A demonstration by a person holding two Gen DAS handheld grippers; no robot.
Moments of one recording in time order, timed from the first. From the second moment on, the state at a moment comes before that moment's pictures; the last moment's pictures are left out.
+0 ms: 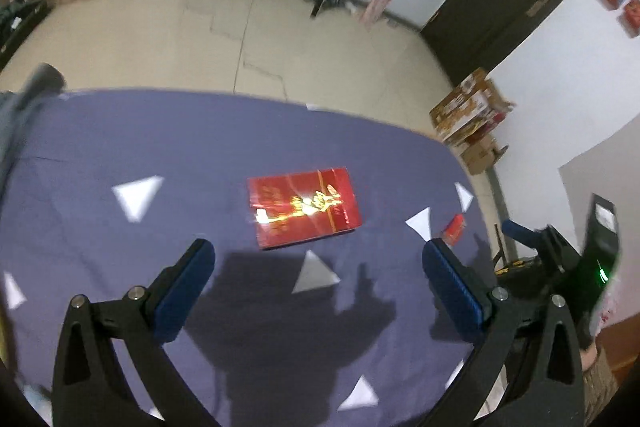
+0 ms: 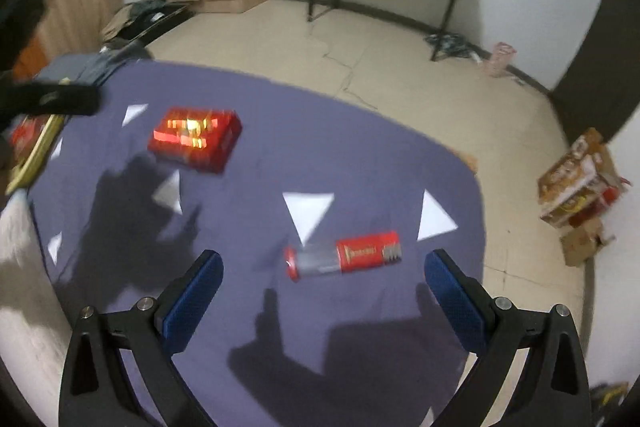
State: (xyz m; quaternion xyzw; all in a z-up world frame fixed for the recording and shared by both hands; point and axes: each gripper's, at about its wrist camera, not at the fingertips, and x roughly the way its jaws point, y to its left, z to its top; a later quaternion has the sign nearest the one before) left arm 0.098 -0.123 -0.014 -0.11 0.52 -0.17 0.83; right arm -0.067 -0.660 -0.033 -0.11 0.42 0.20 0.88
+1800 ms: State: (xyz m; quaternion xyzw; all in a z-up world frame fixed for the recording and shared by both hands) left arm -0.056 0.345 -0.019 -0.12 0.49 0.09 0.86; right arm -0.076 -0.202 0.052 -0.15 0.38 0.46 0.79
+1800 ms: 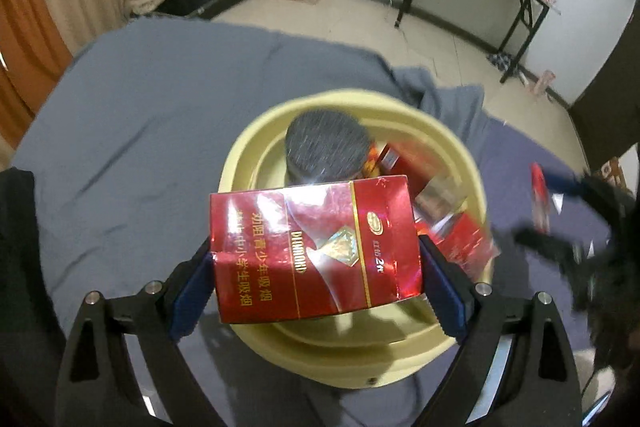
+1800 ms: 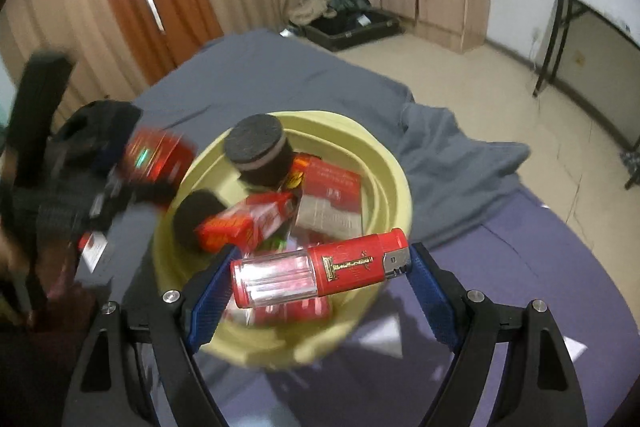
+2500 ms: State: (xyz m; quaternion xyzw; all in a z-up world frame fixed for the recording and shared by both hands) left arm -0.054 0.368 -0.053 -0.15 0.47 0.07 0.87; right arm -0.033 -0.130 0.000 -0.09 0.41 0.48 0.77
